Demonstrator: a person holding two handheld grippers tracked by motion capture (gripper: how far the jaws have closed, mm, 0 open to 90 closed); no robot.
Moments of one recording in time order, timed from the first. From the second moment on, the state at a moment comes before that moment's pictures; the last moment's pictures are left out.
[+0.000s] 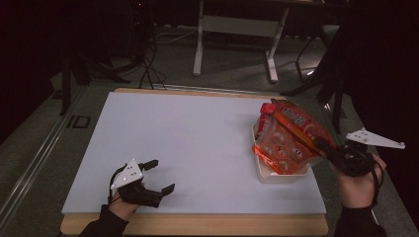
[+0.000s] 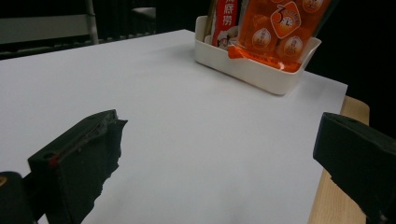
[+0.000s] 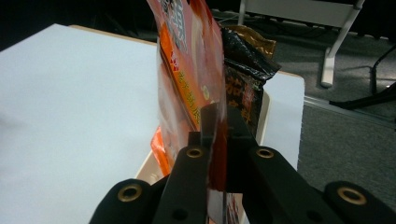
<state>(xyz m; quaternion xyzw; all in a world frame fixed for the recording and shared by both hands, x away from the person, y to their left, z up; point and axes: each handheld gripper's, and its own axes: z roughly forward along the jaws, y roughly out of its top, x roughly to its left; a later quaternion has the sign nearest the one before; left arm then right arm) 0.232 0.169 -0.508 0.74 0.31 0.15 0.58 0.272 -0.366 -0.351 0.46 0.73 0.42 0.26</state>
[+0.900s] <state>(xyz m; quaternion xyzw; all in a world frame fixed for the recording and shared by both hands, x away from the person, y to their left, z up) 0.233 0.171 -0.507 0.73 0.31 0.15 0.59 0.277 -0.355 -0.348 0.45 0.76 0.40 0.26</state>
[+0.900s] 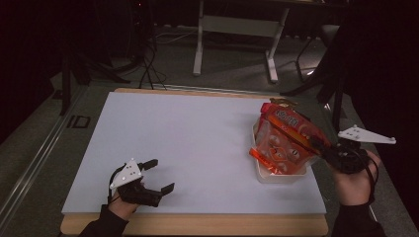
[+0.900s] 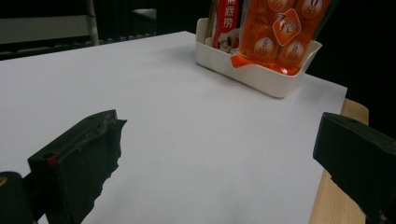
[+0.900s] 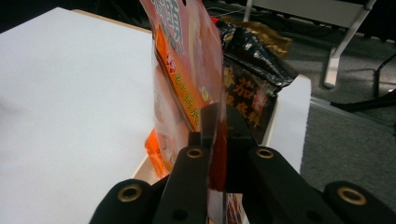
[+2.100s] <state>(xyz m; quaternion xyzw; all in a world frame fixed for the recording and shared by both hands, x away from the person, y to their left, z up) 0.234 0.171 -0.506 0.73 0.31 0.15 0.59 0.284 -0.350 -0.329 0.42 0.81 0.36 0.21</state>
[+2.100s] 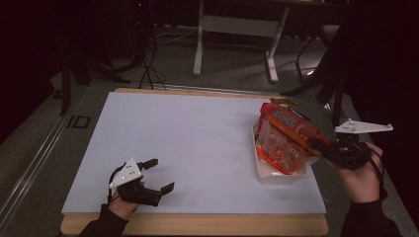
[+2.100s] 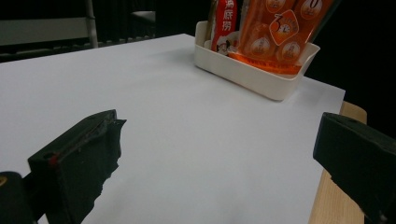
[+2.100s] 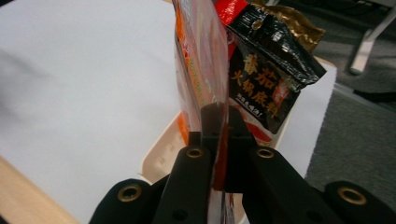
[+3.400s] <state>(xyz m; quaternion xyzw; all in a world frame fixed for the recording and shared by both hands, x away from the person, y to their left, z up) 0.234 0.171 -0.509 0.73 0.31 0.14 0.59 0.299 -0.349 -0.357 0.43 0.82 0.34 0.17</state>
